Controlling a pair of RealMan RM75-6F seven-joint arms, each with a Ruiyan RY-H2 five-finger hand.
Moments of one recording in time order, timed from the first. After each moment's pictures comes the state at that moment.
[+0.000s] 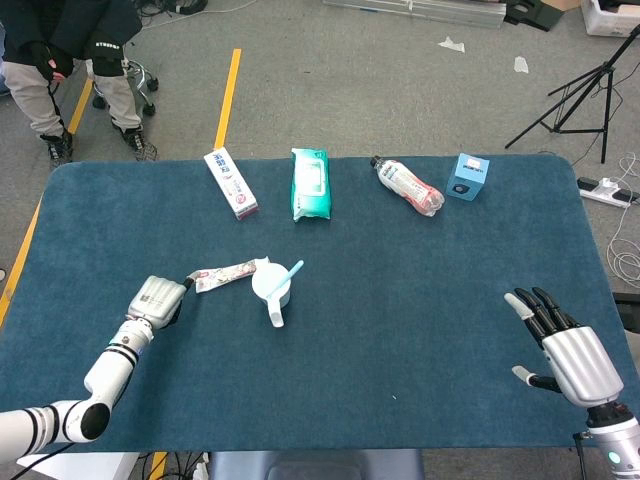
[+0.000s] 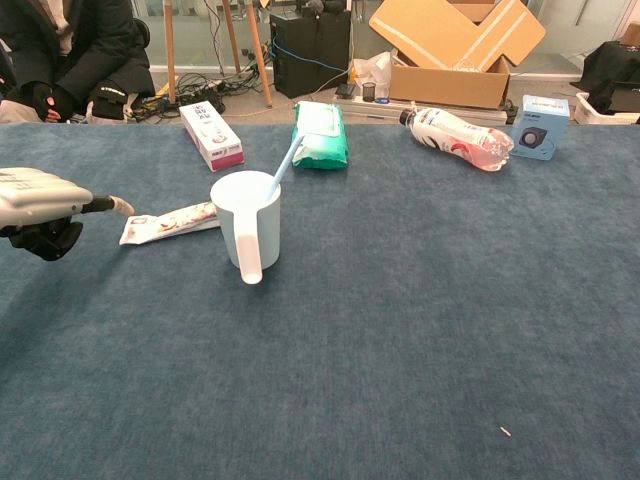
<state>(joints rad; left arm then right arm) -0.80 -1.35 0.03 -1.50 0.83 0.90 0.59 0.11 -1.01 -0.02 -1.65 -1.71 1.49 -0.04</state>
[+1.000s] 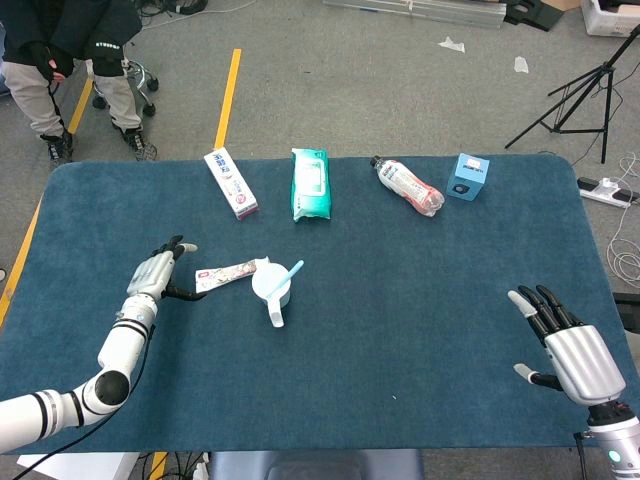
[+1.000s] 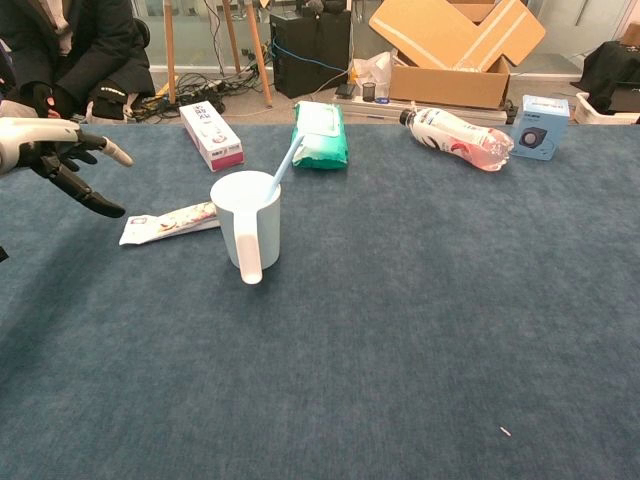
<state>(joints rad) -0.80 -1.37 -0.25 -1.53 0.45 0.86 0.25 0.11 -1.02 -0.01 -1.66 -1.69 1.50 -0.05</state>
